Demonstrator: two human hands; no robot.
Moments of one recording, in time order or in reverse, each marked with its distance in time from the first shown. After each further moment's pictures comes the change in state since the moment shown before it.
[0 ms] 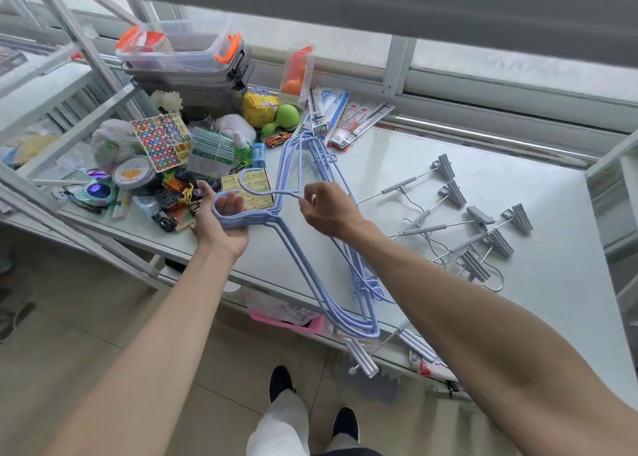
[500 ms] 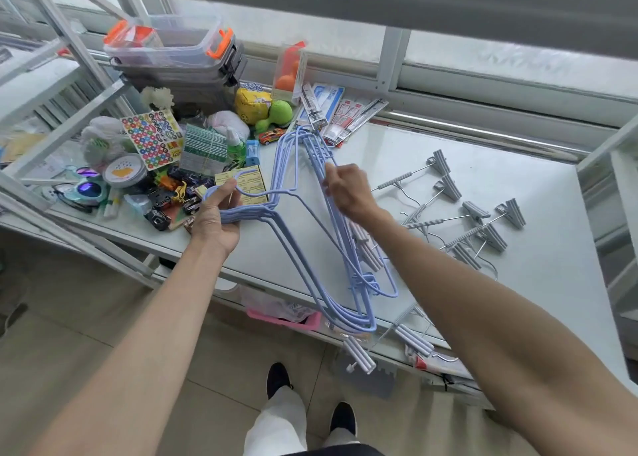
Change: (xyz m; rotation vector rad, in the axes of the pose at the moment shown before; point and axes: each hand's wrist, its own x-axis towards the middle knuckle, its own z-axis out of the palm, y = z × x) left_hand 0.008 -0.002 0.003 0.138 -0.123 0.057; right_hand 0.016 0.028 -0.020 0.290 0.110 0.304
